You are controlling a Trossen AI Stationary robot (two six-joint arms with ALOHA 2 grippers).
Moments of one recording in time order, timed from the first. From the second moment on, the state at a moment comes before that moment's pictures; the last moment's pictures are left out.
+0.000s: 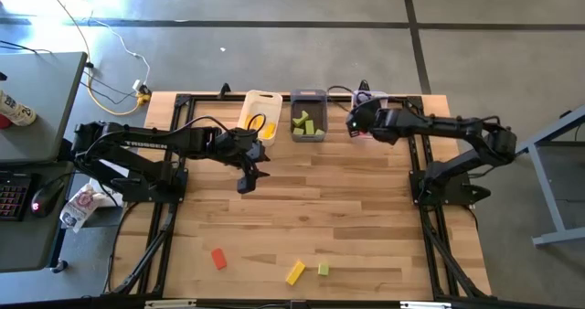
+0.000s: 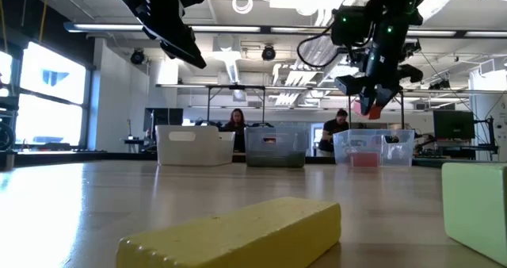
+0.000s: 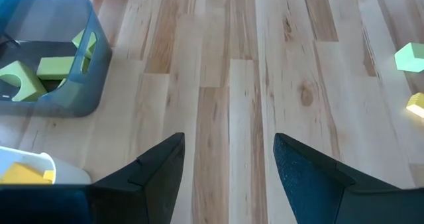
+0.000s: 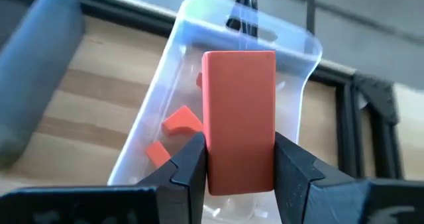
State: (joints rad) left arm 0.18 1.26 0.91 -0.45 0.03 0.02; right arm -0.42 1.38 0.92 -0.77 0.67 0.76
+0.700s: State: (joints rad) left arm 0.18 1.26 0.91 -0.51 0.03 0.00; right arm -0.55 1.55 0.92 -0.77 0.44 0.76
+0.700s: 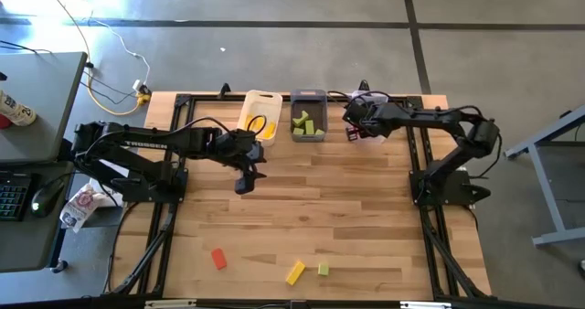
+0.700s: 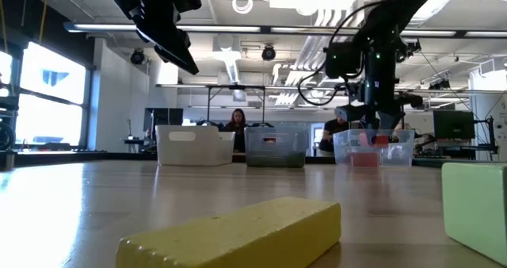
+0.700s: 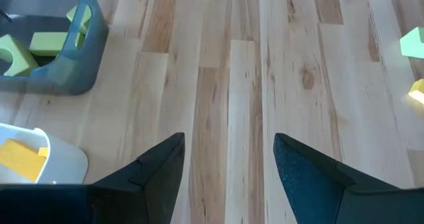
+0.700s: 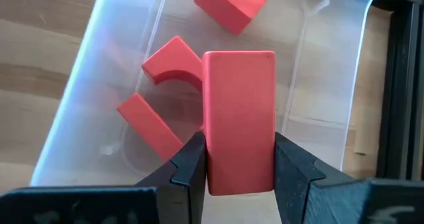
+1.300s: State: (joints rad) left arm 0.18 1.26 0.91 -0.51 0.03 0.00; right arm -0.55 1.54 0.92 -0.77 0.45 0.76
